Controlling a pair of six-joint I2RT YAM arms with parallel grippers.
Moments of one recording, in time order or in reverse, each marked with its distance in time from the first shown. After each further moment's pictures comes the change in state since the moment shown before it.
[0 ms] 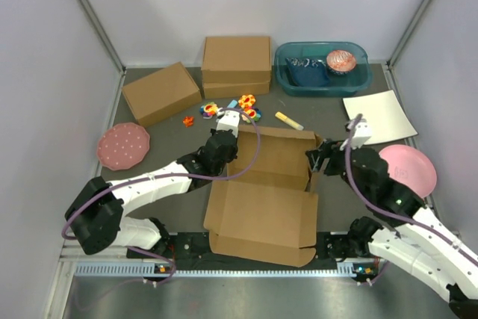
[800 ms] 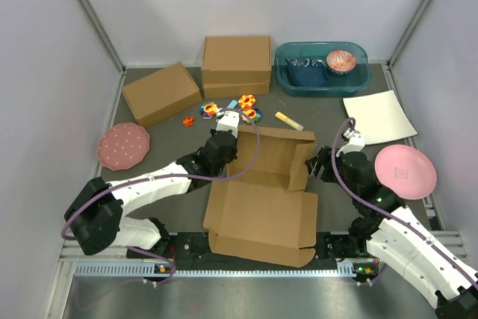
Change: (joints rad) left arm -0.001 -0.006 -0.008 0.009 0.008 0.001; right arm -0.200 -0.002 -0.233 0.110 -0.096 0.097
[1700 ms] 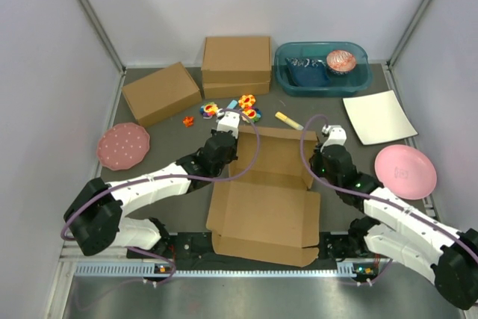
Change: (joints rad) left arm 0.001 -0.006 -0.006 0.011 0.027 -0.003; right arm 0.052 0.296 0.010 0.214 0.083 -0.146
